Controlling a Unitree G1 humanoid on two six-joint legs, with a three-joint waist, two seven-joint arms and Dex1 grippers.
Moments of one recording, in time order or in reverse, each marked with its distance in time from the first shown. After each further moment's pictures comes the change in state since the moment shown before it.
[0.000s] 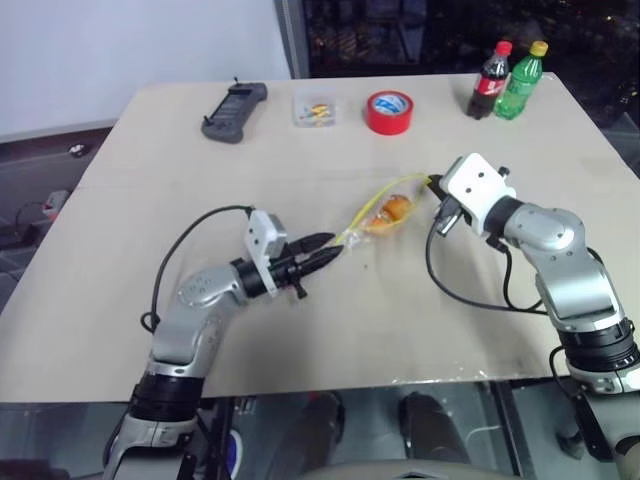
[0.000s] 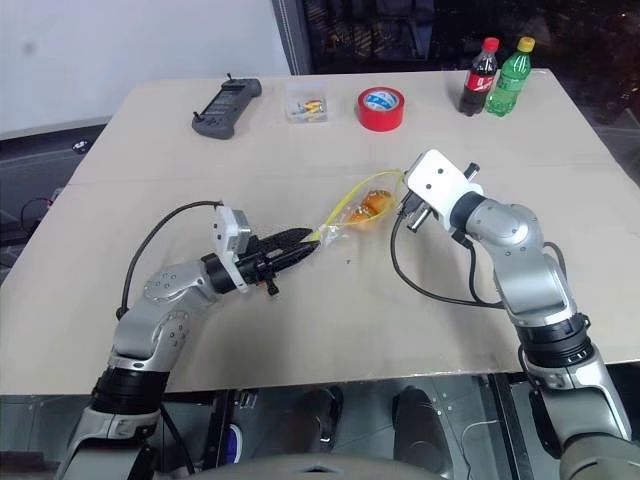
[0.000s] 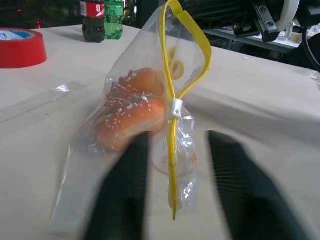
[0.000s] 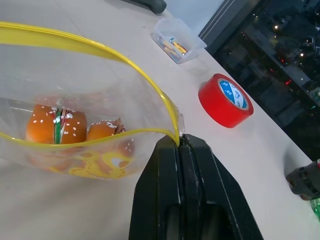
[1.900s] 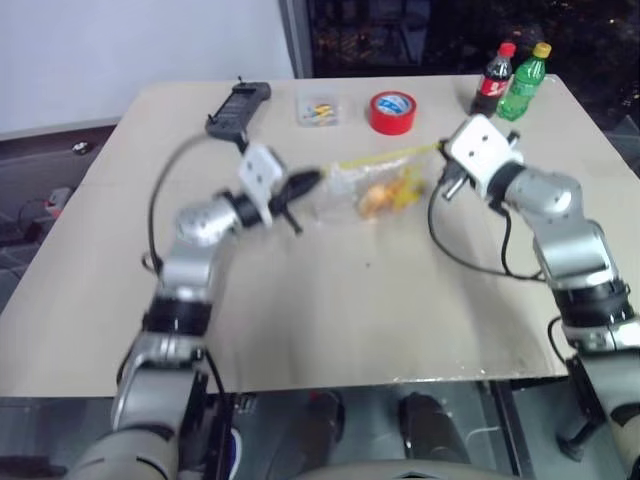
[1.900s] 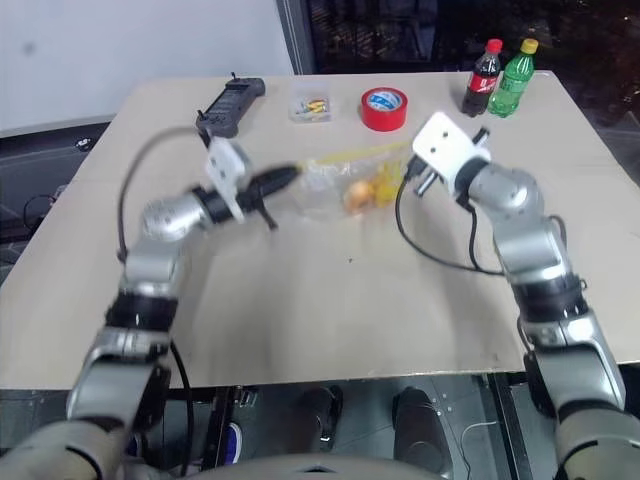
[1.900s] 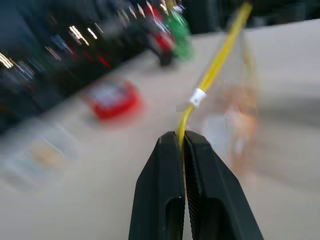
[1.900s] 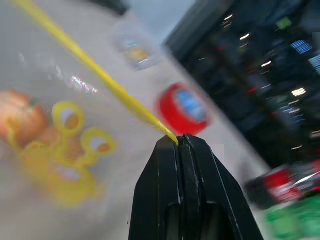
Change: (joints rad) left arm -0.595 0.060 -0.006 0.578 0.309 -0.462 0.083; right arm -0.308 -0.020 0.011 0.383 -0.071 -0.243 -0.096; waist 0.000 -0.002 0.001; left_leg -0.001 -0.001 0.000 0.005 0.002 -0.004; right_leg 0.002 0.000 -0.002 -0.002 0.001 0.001
